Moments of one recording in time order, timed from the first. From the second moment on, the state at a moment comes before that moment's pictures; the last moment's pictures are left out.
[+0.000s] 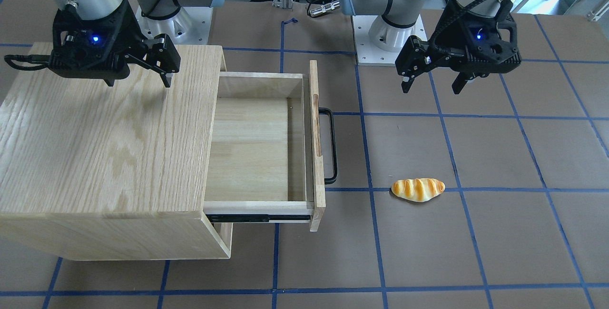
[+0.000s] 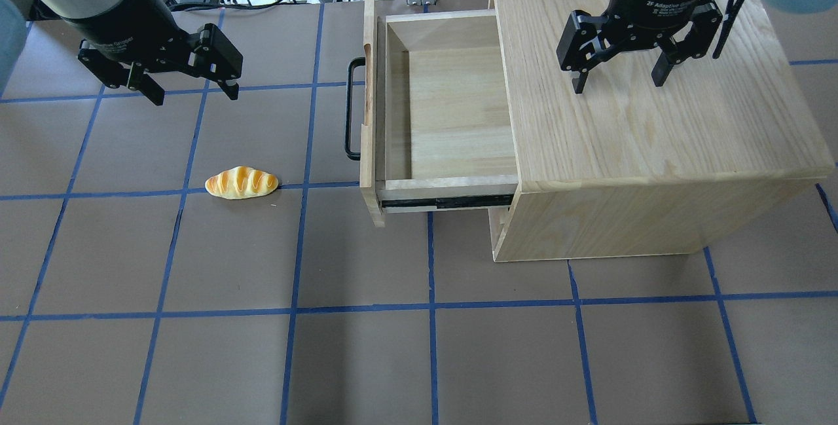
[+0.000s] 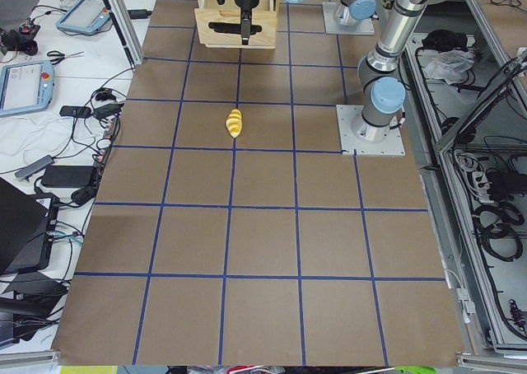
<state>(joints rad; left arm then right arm) -1.52 -1.54 -1.55 -1.55 1.55 0.04 1.61 -1.51 1.43 -1.44 -1.61 0.01</state>
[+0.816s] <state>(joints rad) -1.52 -1.52 -1.59 -1.54 1.55 0.05 1.61 -1.51 1.43 -1.44 -1.61 0.01</state>
